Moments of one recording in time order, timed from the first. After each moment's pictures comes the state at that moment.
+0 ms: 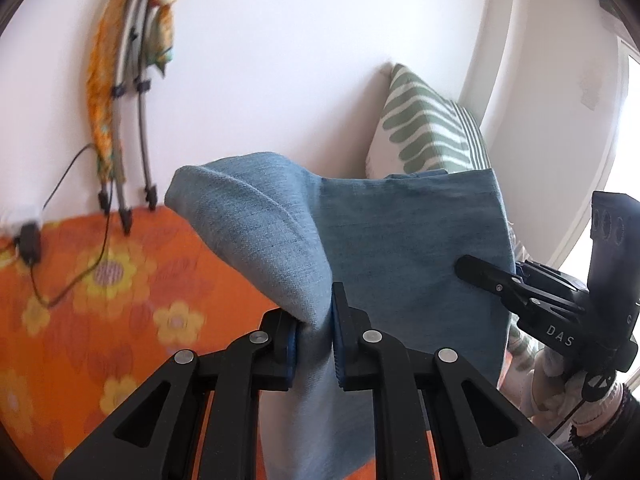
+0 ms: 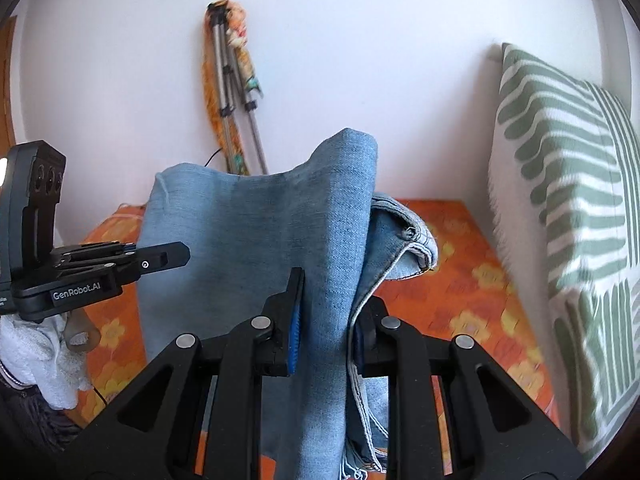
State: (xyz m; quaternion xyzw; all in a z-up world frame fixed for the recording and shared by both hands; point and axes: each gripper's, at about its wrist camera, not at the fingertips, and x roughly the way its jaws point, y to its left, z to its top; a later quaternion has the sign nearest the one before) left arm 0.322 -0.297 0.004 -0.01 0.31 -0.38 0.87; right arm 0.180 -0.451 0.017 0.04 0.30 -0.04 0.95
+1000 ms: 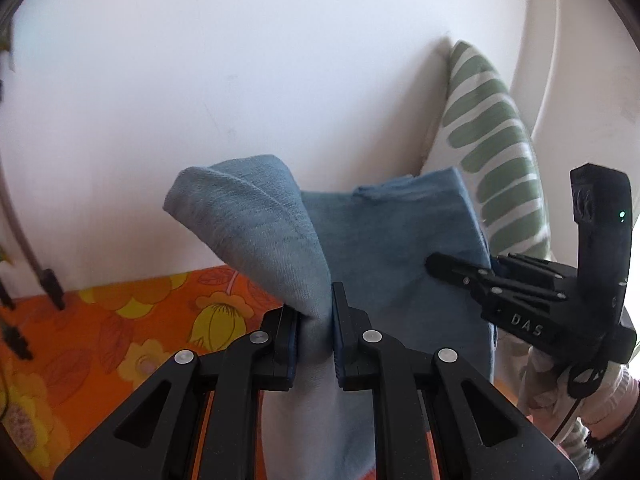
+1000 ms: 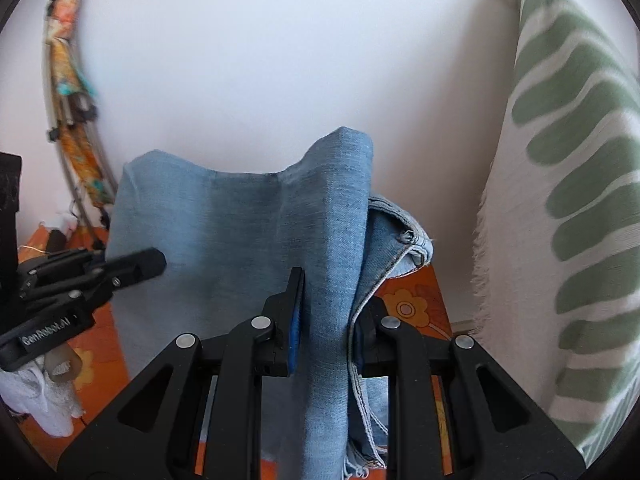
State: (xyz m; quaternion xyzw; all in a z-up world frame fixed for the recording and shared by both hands) left arm 0.530 -0.470 -0.056 -0.01 0.31 -0.38 0.87; right arm 0.426 -0.645 -0.044 0.03 0.36 -0.08 0.93
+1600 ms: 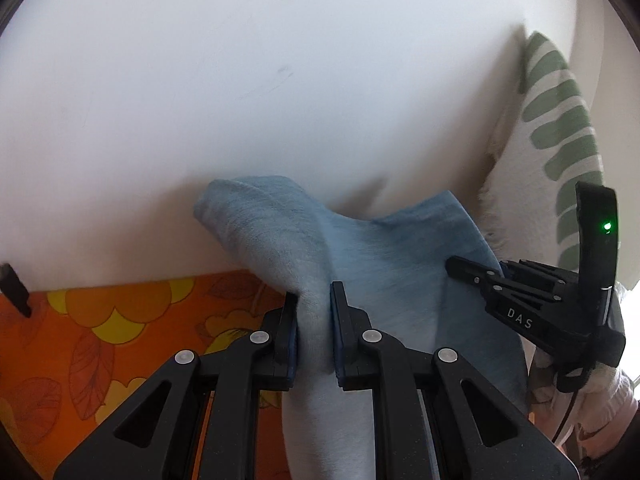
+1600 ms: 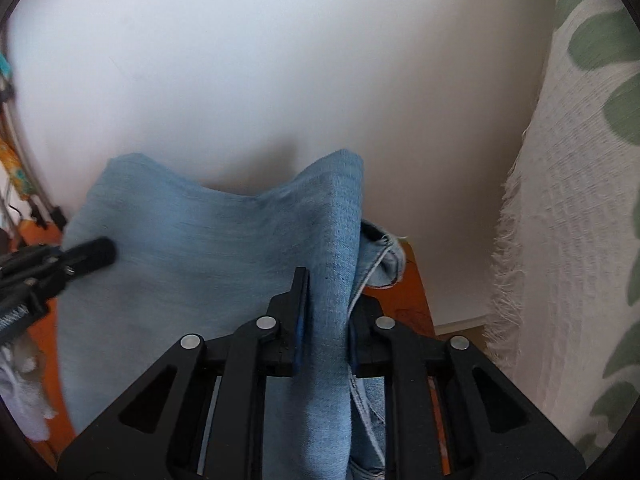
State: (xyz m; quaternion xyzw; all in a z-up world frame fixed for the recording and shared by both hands) left arm 0.606 -0.492 -0.111 -0.03 0.35 -0.34 0.87; right arm 0.505 -0.690 -0.109 0.01 0.40 -0.12 0.91
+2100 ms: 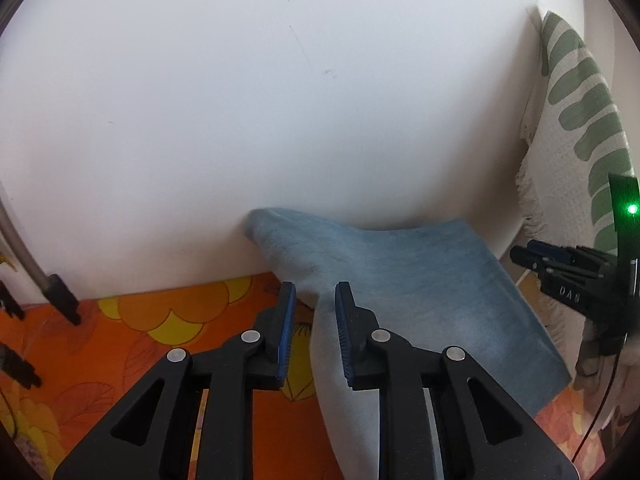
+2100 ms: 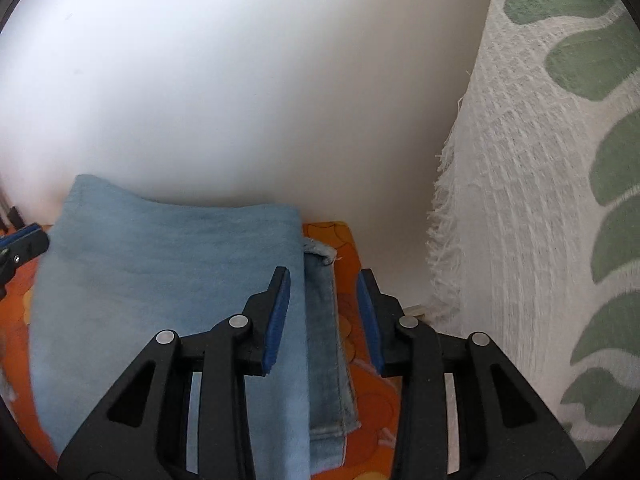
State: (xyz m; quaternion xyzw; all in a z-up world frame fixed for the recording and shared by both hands) left arm 0.603 -0.470 -0.103 0.02 0.34 -0.29 0.89; right arm 0.473 -0.701 -0.107 0.01 0.41 -0.20 0.89
